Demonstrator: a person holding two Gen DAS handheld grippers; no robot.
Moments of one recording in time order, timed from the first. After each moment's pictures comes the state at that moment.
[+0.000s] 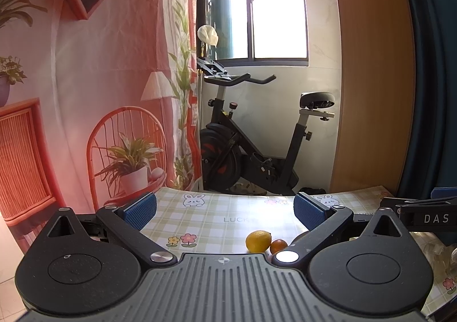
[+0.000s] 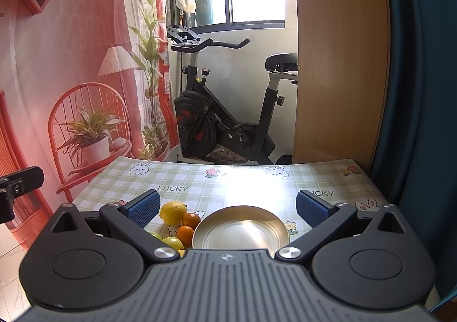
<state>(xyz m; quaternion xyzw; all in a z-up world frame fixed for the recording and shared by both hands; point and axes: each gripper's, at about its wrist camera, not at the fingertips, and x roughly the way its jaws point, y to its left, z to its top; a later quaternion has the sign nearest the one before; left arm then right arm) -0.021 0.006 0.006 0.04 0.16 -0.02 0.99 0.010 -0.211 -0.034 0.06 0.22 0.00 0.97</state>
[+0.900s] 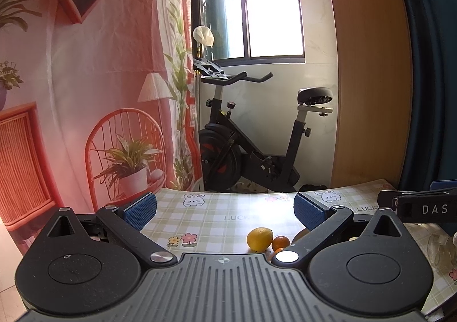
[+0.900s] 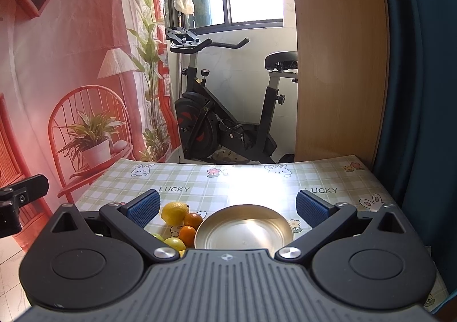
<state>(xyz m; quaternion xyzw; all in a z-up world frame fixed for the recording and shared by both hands) -0.017 0.001 -0.006 0.06 0.16 -0.02 0.99 0.014 -0.219 -0.041 0.07 0.21 0.01 0.97</state>
